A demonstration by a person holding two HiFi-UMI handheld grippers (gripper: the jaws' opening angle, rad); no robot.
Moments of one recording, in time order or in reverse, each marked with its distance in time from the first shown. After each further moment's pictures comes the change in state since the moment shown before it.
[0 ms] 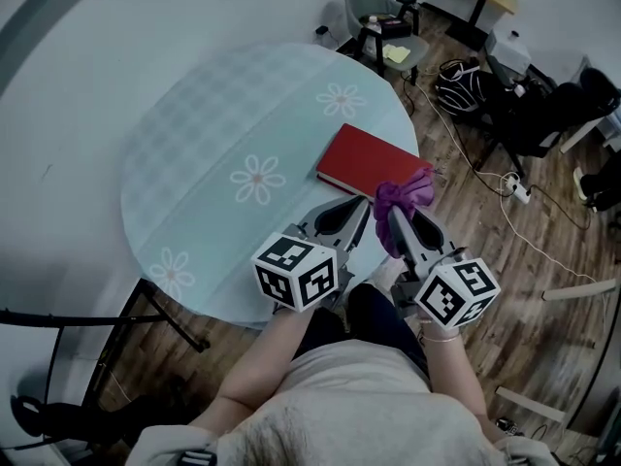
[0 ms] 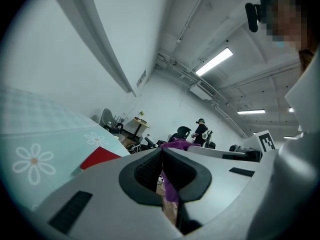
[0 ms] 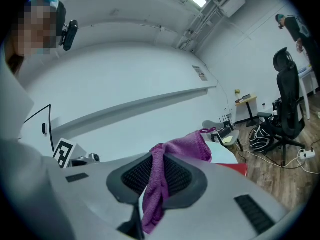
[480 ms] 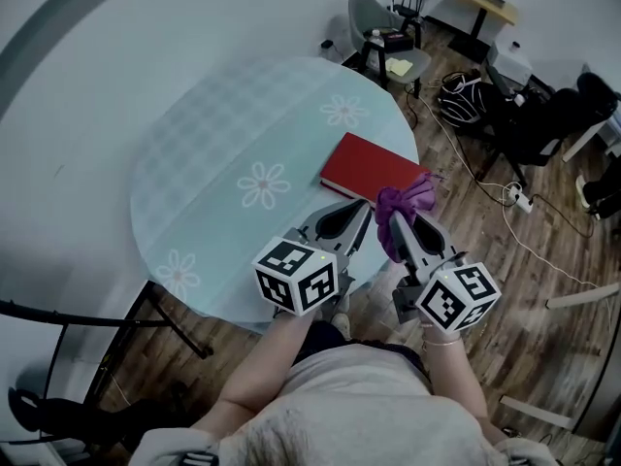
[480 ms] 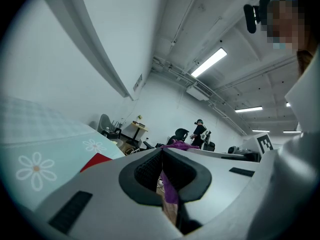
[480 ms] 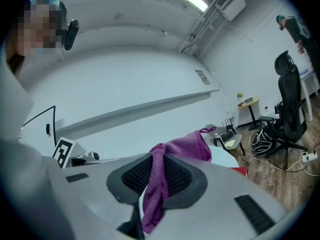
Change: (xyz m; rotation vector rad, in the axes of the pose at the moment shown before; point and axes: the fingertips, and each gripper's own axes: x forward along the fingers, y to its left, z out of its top) left arm -0.013 -0.020 0.012 0.045 -0.033 -0.010; right arm -0.016 0.013 0.009 -0.016 -0.034 0.019
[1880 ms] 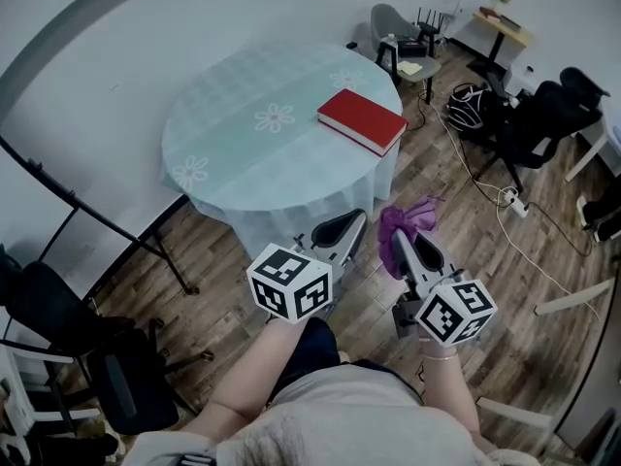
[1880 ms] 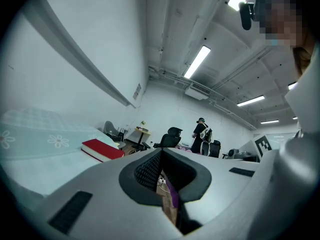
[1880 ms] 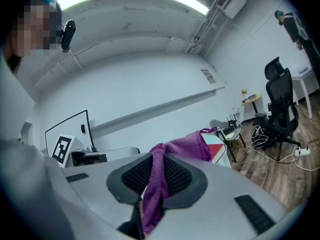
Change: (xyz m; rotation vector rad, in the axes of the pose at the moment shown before) left arm -0.134 -0.252 -0.115 0.073 -0.082 0.131; right arm -0.295 0.065 -0.055 0.000 0.056 0.121
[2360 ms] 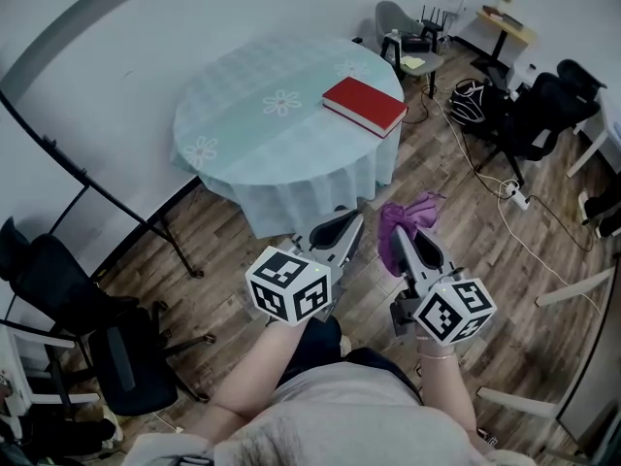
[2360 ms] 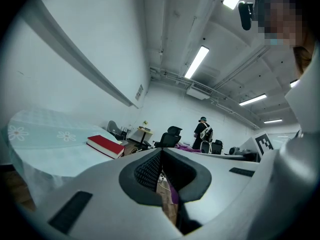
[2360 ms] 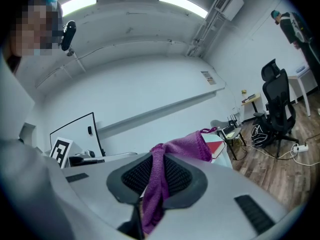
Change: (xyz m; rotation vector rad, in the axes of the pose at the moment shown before) left arm -0.048 -0.056 -0.022 0.004 -0.003 0.044; right arm -0.063 0.034 -0.009 0.010 -0.025 0.025
